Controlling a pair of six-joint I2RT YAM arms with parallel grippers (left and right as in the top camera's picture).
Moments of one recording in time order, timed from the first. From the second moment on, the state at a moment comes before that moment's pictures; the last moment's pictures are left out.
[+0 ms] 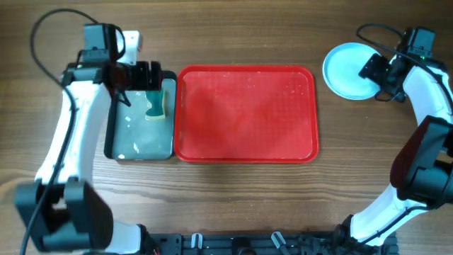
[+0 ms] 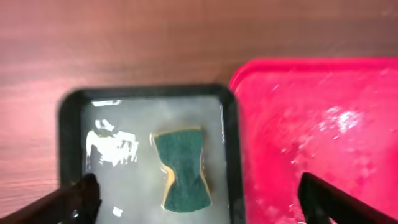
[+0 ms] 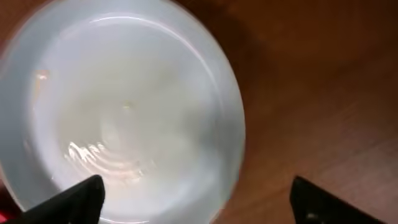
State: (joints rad) left arm 0.03 1.63 1.37 -0.76 0.17 0.05; right arm -0.31 1.94 1.41 -0.64 0.02 0.27
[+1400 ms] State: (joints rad) left arm 0.03 1.61 1.37 -0.76 0.17 0.05; right arm -0.04 0.85 1.40 -0.59 -0.23 0.06
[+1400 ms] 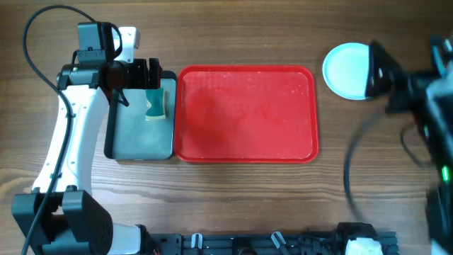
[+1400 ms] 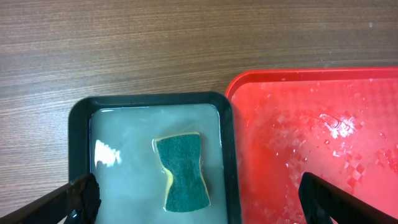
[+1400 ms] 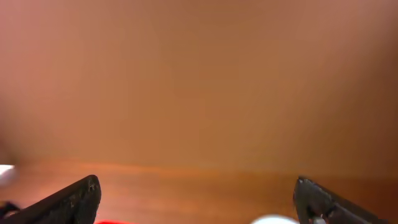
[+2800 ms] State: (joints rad) left arm 0.03 1.61 1.37 -0.76 0.17 0.05; right arm 0.05 0.01 0.01 0.01 -0.04 0.01
